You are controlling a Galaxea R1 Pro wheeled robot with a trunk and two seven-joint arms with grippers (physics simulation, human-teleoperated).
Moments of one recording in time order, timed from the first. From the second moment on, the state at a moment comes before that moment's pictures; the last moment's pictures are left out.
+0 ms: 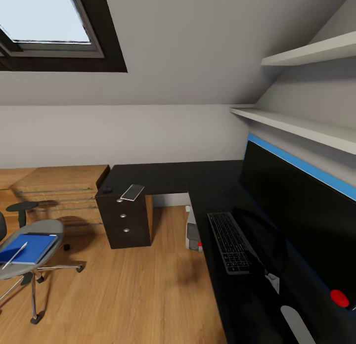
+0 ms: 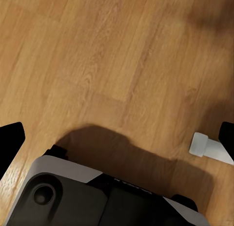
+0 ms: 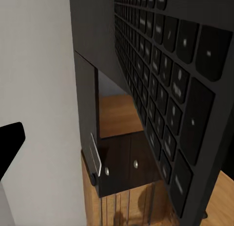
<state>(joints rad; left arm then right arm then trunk) 0.18 -0.01 -0.10 -1.24 0.54 0.35 0.33 -0.22 -0.03 -0.17 -1.04 -1.46 0.24 0.09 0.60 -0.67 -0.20</state>
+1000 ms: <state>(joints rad) 0.18 -0.01 -0.10 -1.24 0.54 0.34 0.33 -0.22 -0.03 -0.17 -1.04 -1.46 0.24 0.10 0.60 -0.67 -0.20</state>
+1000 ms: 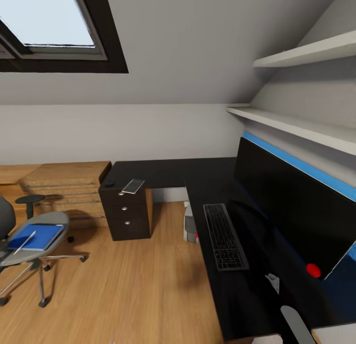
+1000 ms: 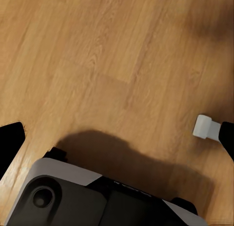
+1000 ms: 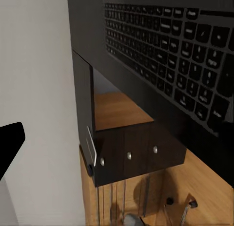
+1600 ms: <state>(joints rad) 0.18 -0.01 -0.10 -1.24 0.54 0.34 0.33 -0.22 -0.03 -0.17 -1.04 -1.46 0.24 0.10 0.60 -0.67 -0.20</state>
